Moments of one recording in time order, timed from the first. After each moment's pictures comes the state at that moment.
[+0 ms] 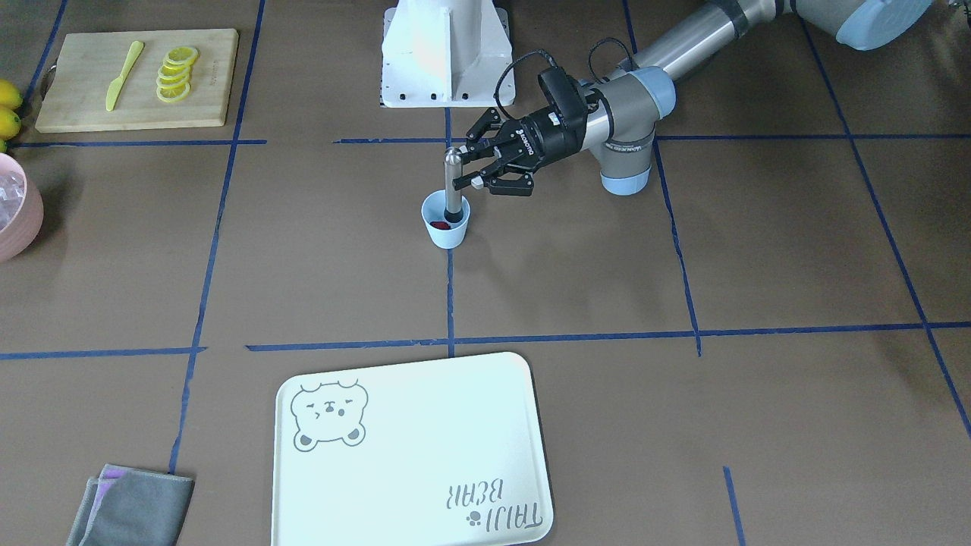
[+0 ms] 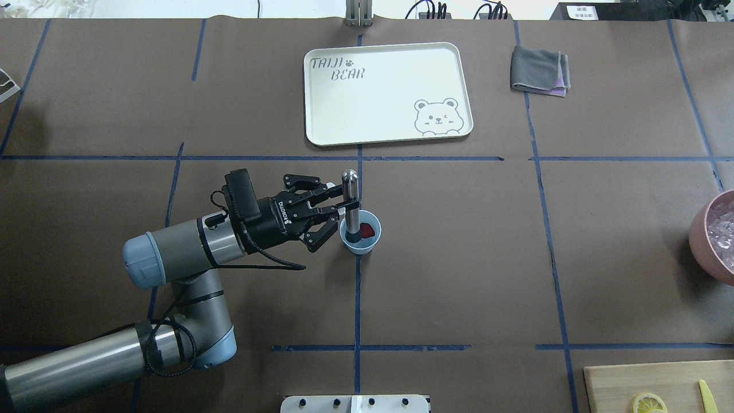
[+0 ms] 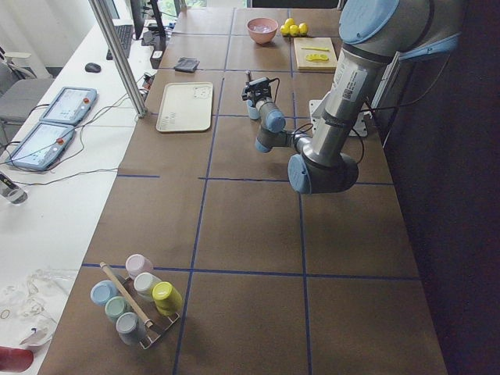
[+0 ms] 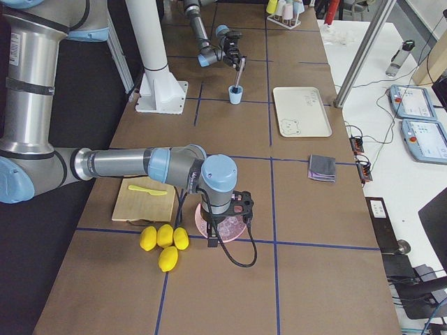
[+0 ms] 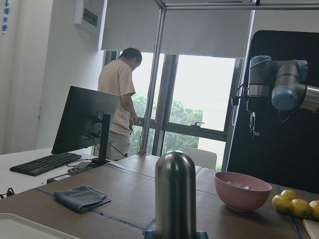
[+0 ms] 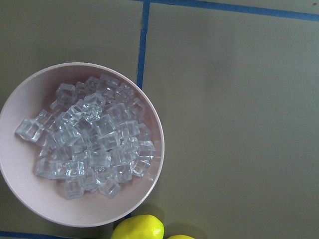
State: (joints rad) left arm -0.41 -2.13 -1.28 -3.51 -1.50 -0.41; right arm 1.67 -1.79 1.89 -1.87 2.28 -0.29
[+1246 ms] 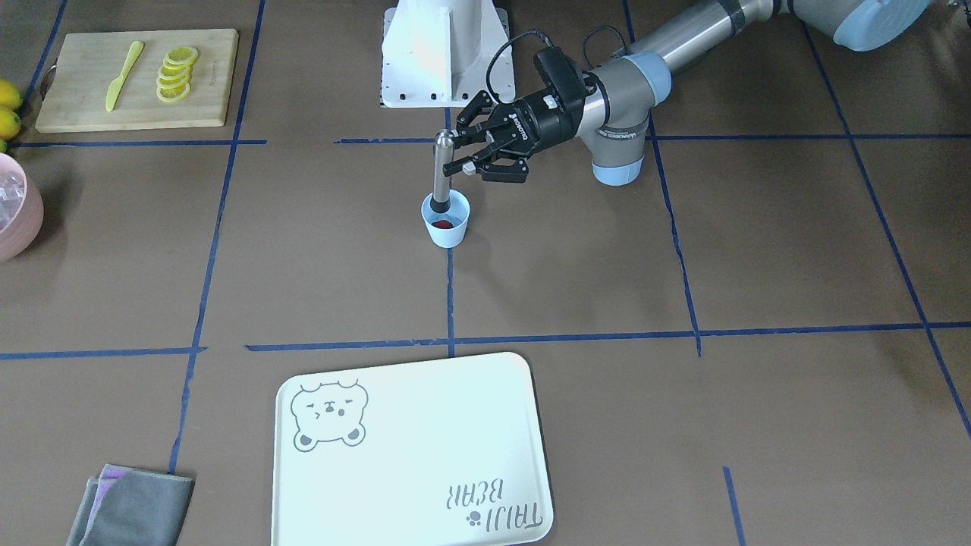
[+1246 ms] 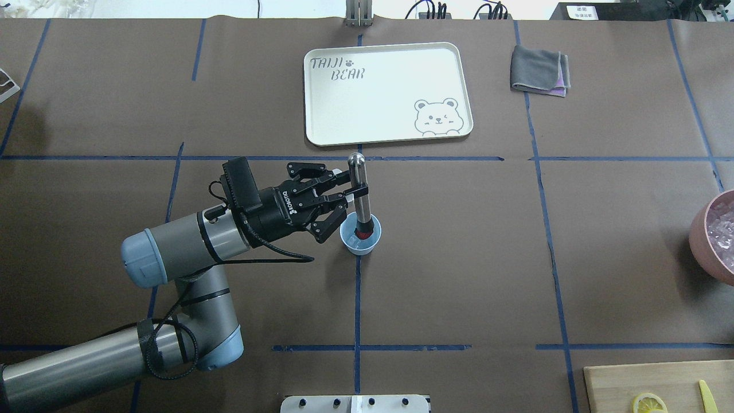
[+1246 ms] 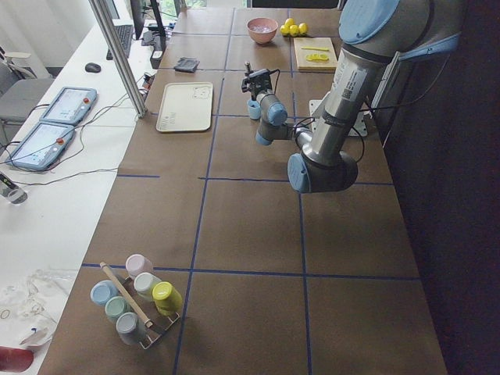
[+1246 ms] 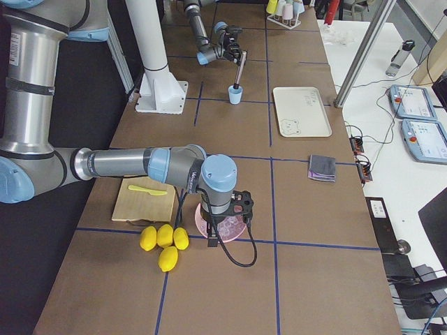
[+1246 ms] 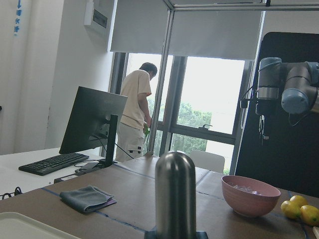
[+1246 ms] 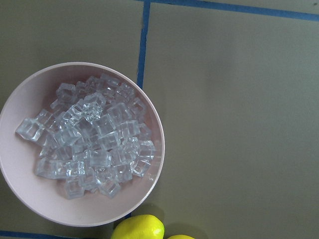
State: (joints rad) left arm -0.42 -2.14 -1.39 -3.43 -1.47 -0.43; right arm 1.67 -1.79 1.89 -1.87 2.28 -0.29
